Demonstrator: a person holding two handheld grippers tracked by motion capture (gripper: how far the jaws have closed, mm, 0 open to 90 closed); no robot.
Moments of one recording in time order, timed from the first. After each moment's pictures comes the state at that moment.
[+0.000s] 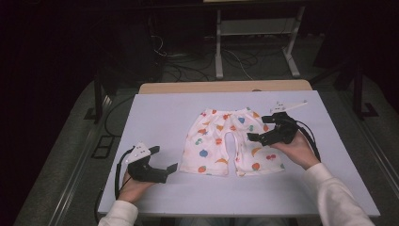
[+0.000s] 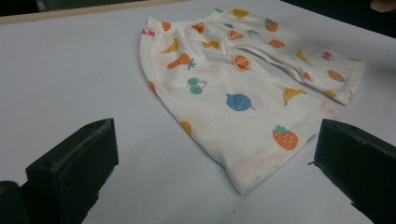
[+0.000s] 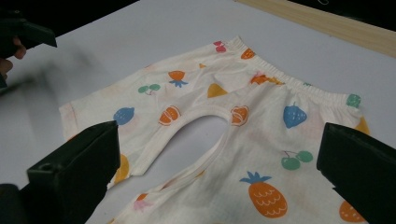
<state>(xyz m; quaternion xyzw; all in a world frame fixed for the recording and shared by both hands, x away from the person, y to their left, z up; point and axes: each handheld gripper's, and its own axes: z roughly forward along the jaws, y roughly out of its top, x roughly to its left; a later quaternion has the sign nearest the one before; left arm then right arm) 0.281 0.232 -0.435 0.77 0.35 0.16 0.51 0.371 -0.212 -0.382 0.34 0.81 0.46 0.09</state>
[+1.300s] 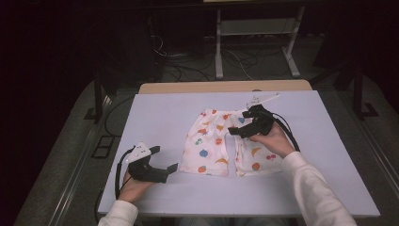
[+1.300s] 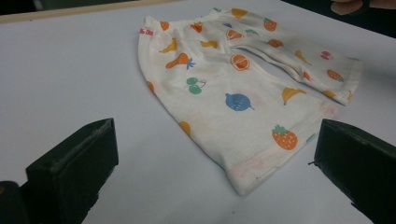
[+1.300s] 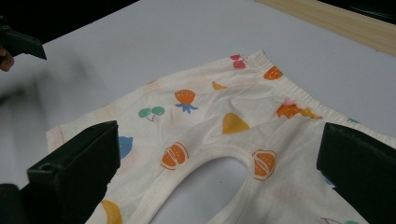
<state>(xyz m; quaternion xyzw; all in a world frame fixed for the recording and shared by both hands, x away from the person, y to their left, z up) 0.283 0.231 -0.436 0.77 0.35 0.15 0.51 0.409 -0.159 -0.391 0.33 0.83 0.45 0.07</state>
